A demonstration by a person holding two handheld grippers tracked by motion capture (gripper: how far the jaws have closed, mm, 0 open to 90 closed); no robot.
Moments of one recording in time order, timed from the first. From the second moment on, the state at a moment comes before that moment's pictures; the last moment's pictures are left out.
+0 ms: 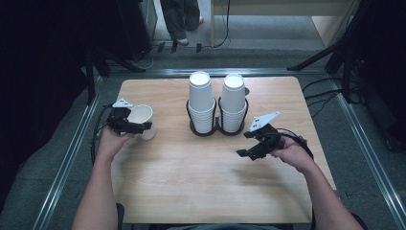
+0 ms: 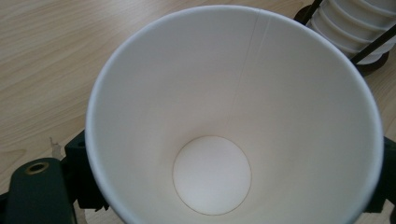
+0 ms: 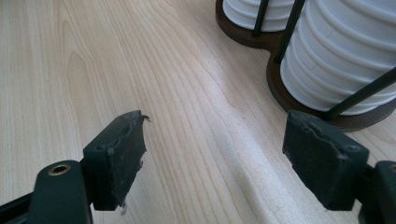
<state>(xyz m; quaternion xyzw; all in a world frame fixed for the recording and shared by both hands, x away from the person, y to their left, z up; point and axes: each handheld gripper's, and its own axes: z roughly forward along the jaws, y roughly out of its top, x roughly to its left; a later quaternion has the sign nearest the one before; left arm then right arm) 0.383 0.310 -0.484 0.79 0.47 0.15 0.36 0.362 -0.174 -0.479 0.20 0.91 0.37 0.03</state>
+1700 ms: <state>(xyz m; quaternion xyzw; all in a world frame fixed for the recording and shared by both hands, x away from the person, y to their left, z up) 0.364 0.309 -0.433 0.78 0.46 0.15 0.38 0.362 -0.171 -0.483 0.19 0.92 0.35 0.03</state>
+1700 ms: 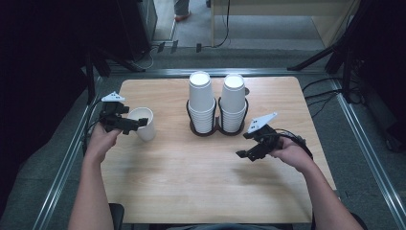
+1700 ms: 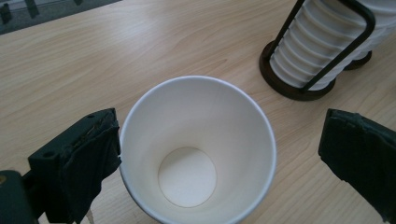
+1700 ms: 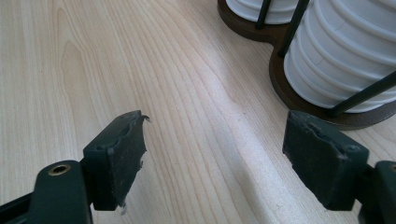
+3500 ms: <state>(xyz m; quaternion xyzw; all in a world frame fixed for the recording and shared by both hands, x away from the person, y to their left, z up) 0.348 0.163 -0.459 0.87 0.35 0.08 0.35 0.358 -0.168 -0.484 0.18 0.92 0.35 0.04</state>
